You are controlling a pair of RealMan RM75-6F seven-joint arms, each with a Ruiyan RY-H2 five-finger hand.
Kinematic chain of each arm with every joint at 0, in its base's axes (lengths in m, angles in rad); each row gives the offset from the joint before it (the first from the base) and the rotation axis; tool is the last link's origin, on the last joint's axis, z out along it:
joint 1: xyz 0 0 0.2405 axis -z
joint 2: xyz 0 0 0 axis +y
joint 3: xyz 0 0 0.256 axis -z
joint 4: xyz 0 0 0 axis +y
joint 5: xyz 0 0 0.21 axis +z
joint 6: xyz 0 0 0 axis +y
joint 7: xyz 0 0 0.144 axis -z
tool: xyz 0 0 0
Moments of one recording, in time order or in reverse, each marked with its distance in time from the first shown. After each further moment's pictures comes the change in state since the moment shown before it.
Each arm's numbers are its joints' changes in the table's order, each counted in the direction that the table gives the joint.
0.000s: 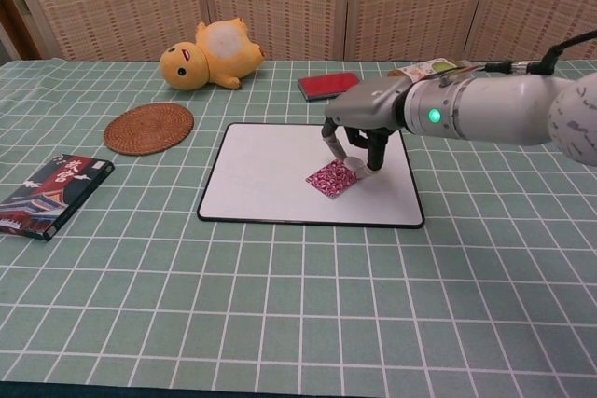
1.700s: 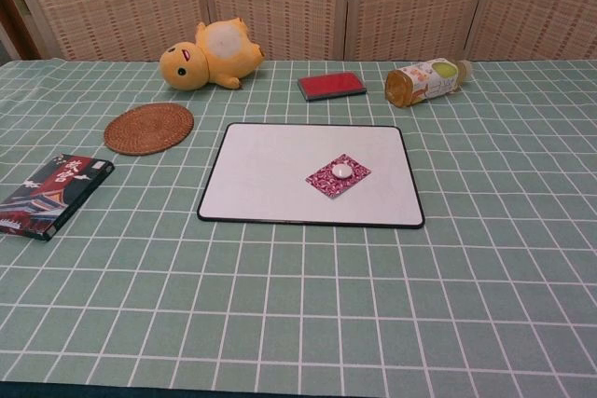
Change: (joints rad) left arm 0.082 0.029 0.040 -0.082 -0.010 -0.072 -0.022; right arm 0.745 0.607 0.228 -0.610 -0.262 0.942 -0.174
